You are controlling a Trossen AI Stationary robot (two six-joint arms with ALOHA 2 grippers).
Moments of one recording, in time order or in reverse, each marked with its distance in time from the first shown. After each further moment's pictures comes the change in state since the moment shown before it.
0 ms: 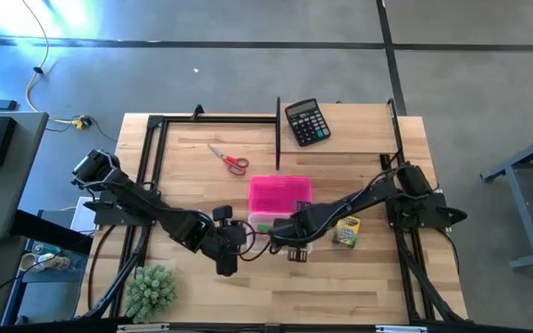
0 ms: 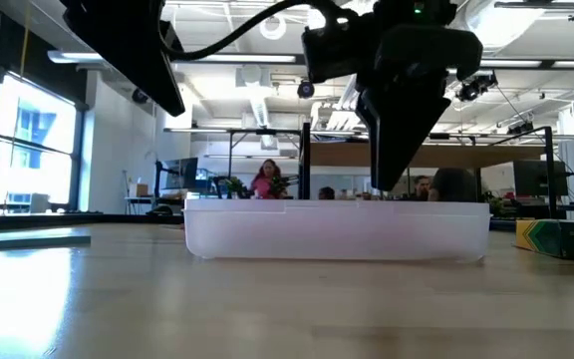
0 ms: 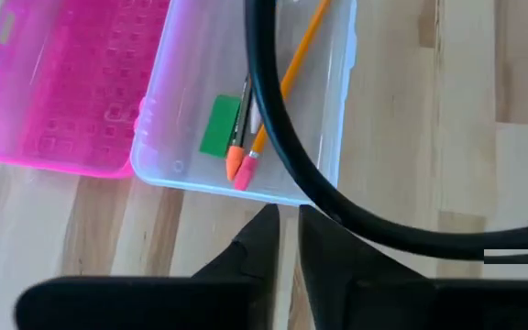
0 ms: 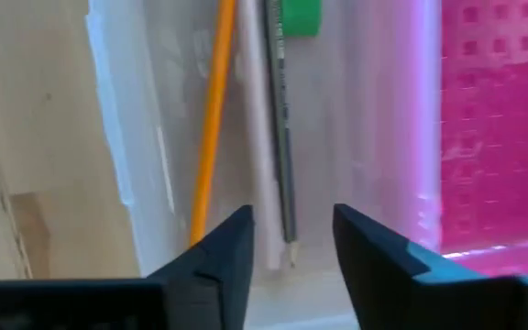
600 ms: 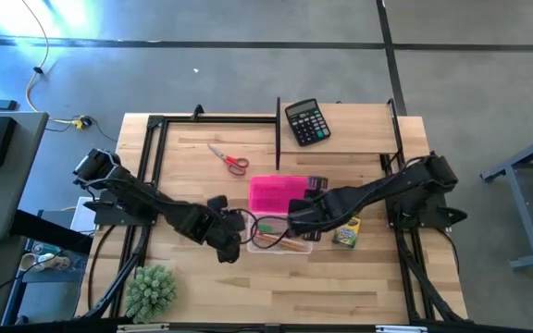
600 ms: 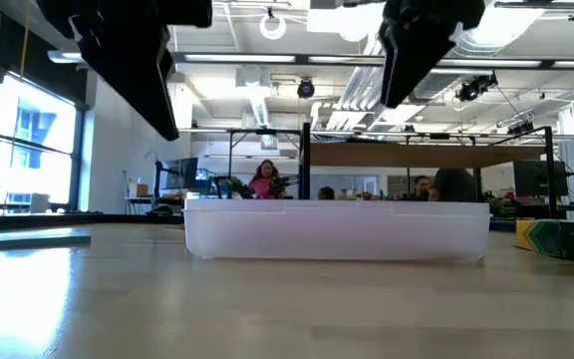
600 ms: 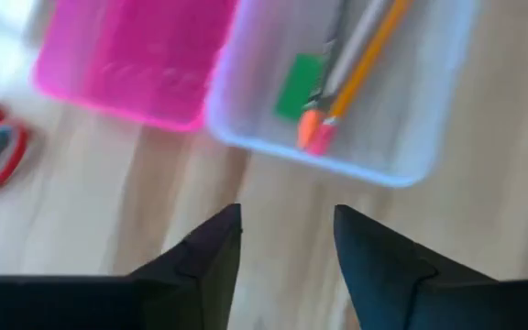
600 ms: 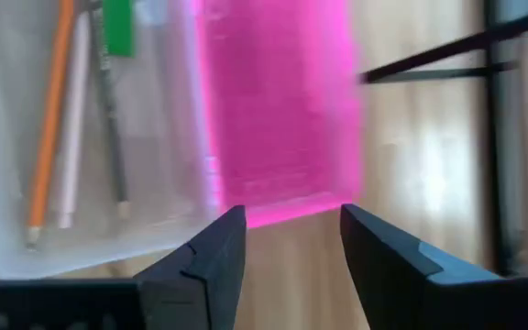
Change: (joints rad) left arm 0.068 0.000 0.000 -0.142 -0.009 -0.082; right arm -0.003 -0.227 0.000 -0.213 0.325 -0.059
